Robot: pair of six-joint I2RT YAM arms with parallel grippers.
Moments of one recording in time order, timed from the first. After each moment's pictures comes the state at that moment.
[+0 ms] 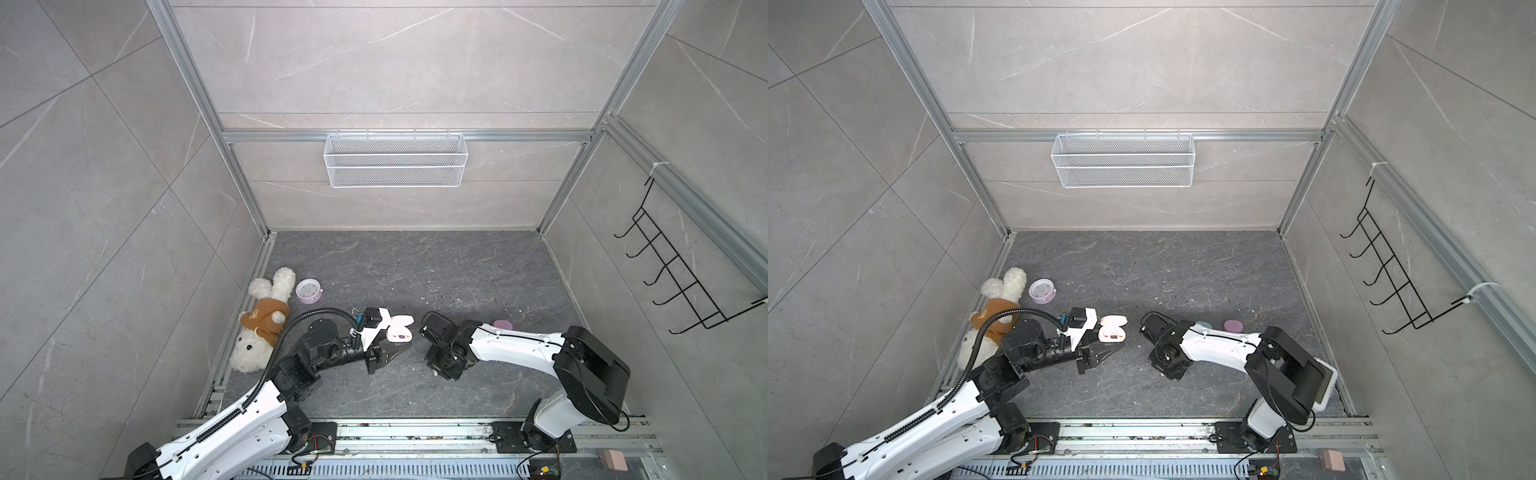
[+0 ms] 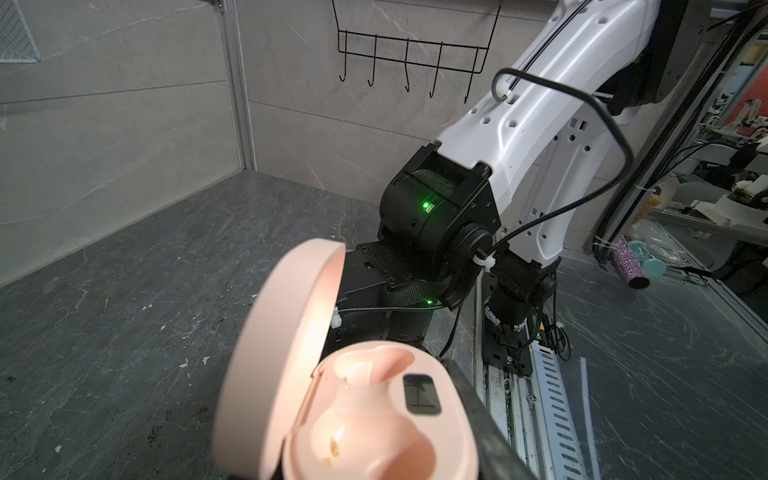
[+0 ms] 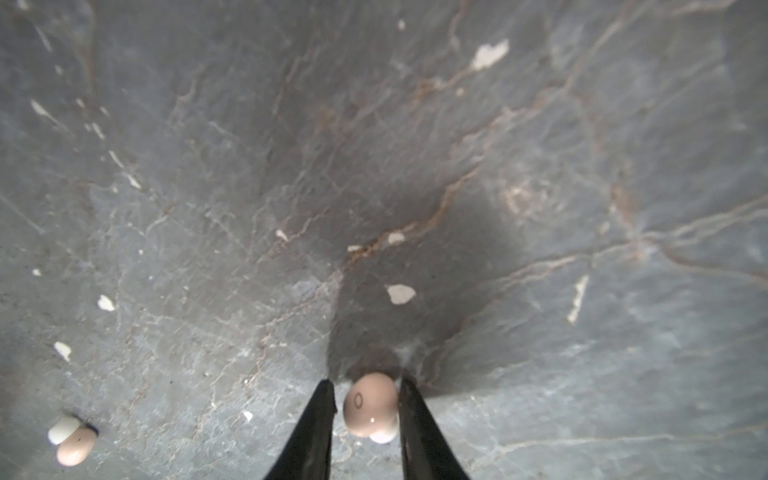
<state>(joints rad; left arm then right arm) -0.84 0.74 0.55 0.09 0.49 -0.04 0.89 1.60 0.87 -0.65 -0.07 1.46</state>
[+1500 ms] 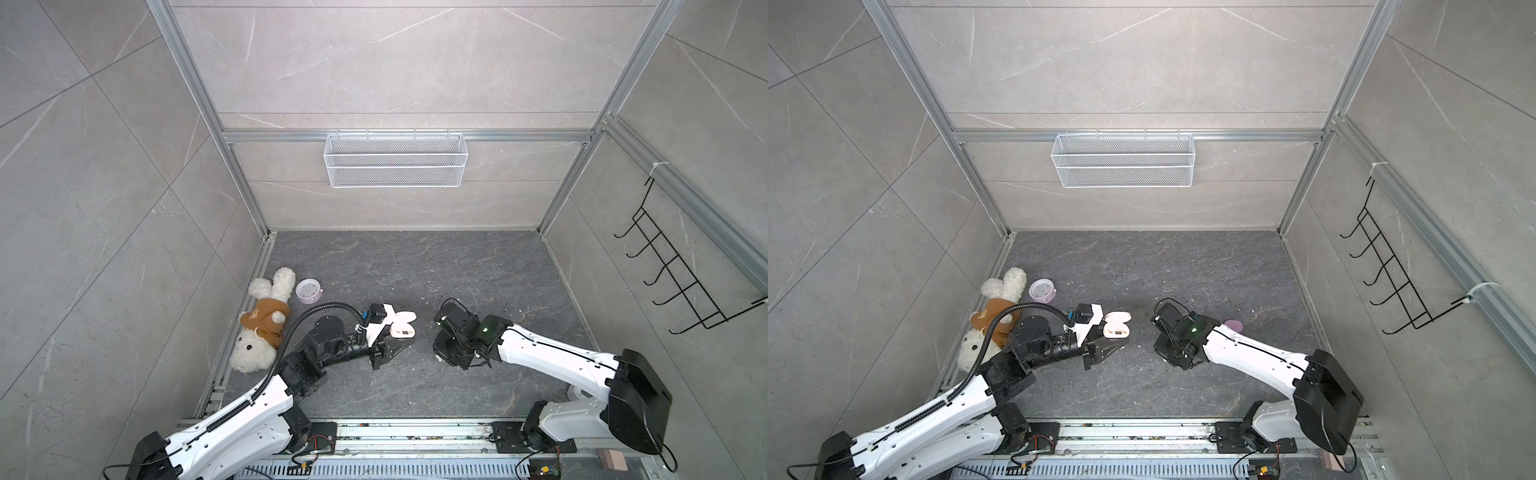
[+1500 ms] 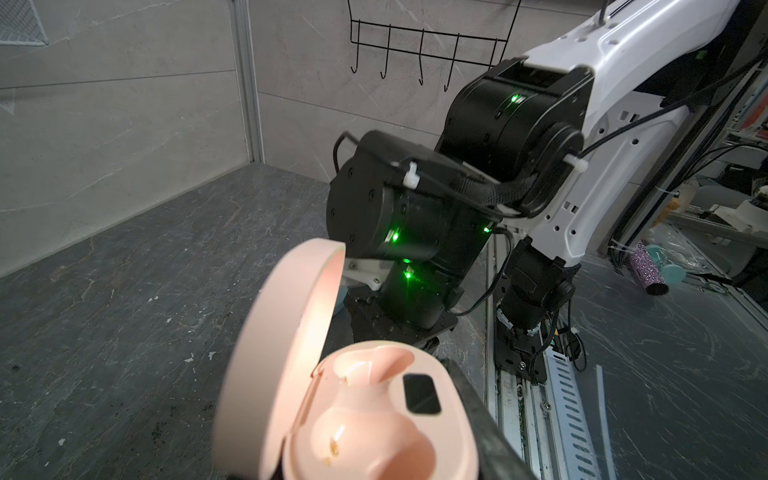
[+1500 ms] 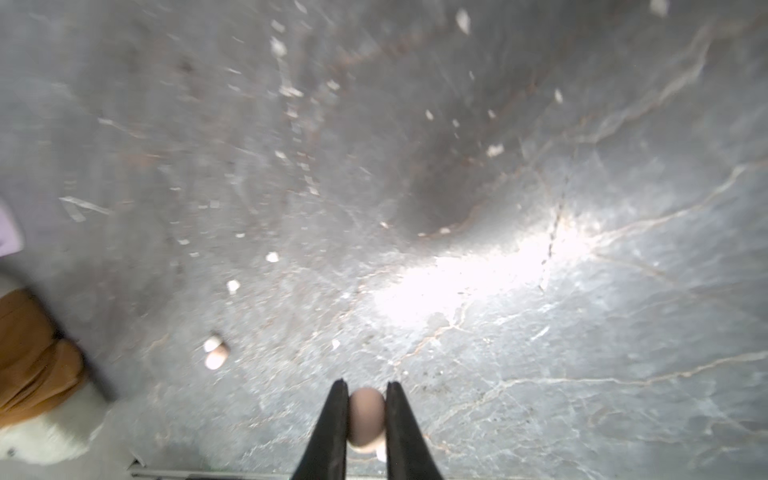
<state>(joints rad) -0.84 0.82 0.55 0.16 0.48 -0.05 0.84 1.34 0.91 -0.71 0.00 1.38</state>
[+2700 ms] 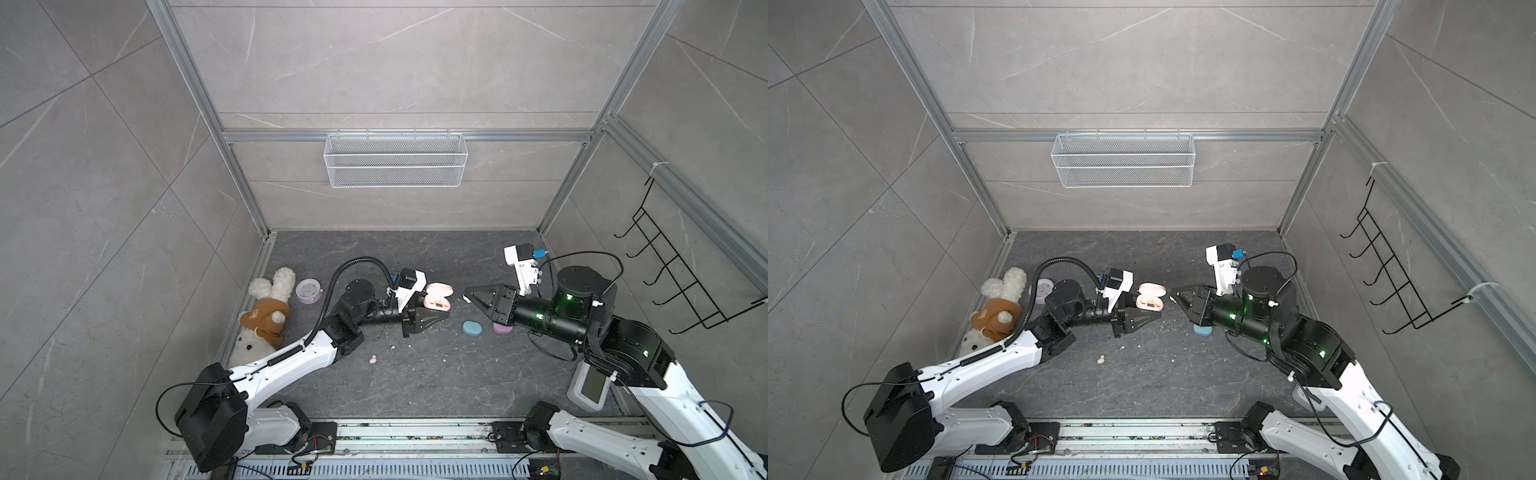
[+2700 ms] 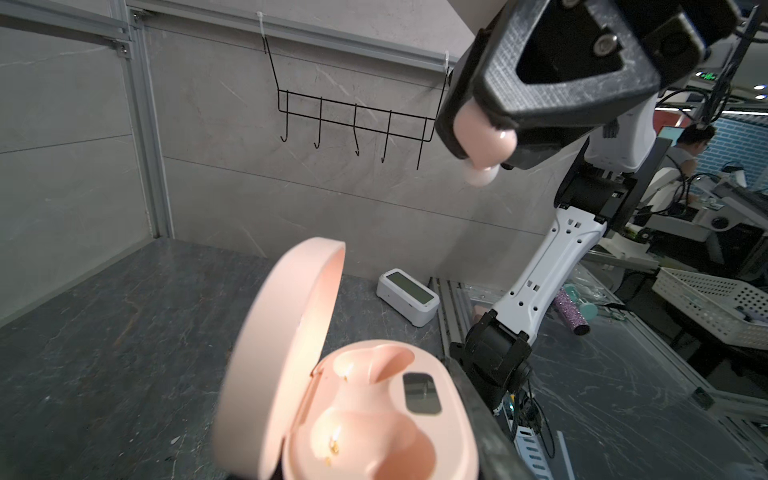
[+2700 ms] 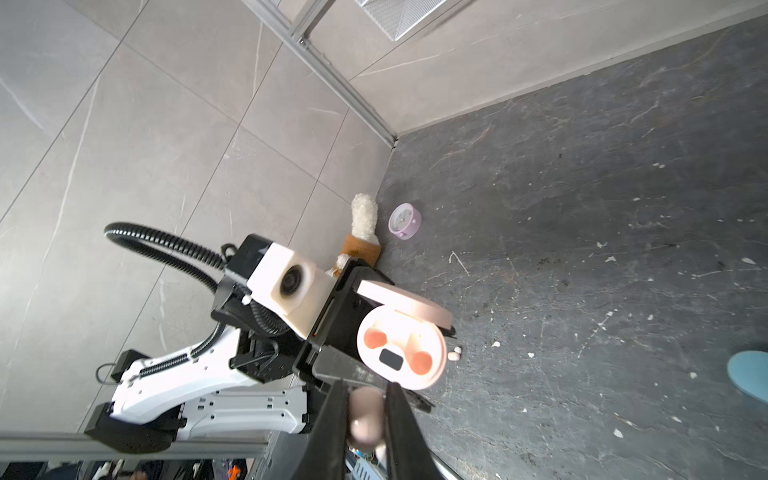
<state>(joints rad) -0.82 1.29 0.84 0.54 0.76 -0.20 0.75 0.91 1.37 -0.78 -0.18 0.75</state>
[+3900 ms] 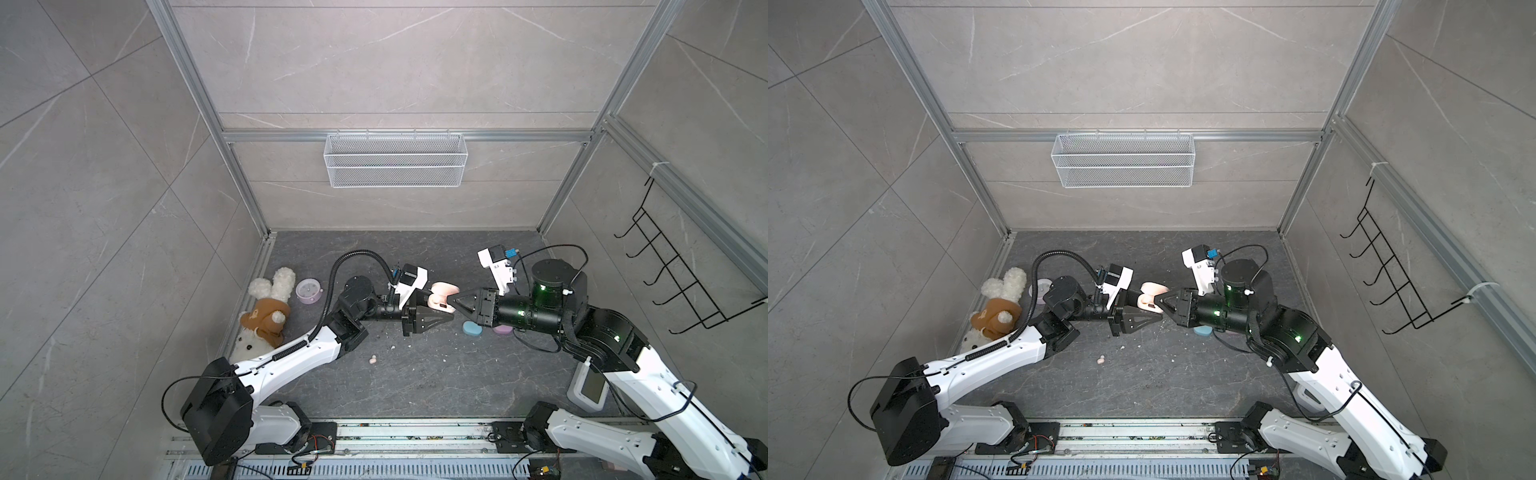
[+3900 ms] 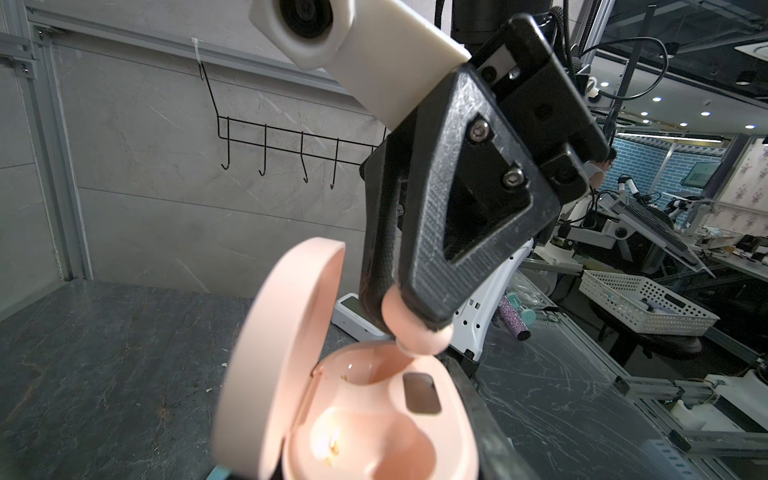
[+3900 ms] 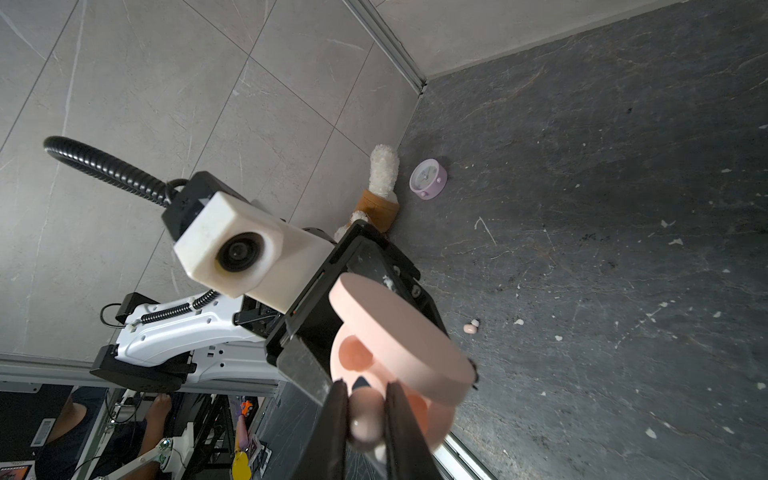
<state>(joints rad) -0.82 1.31 0.87 0.65 0.88 -0.30 0.75 0.98 1.35 -0.75 -0.31 0.71</state>
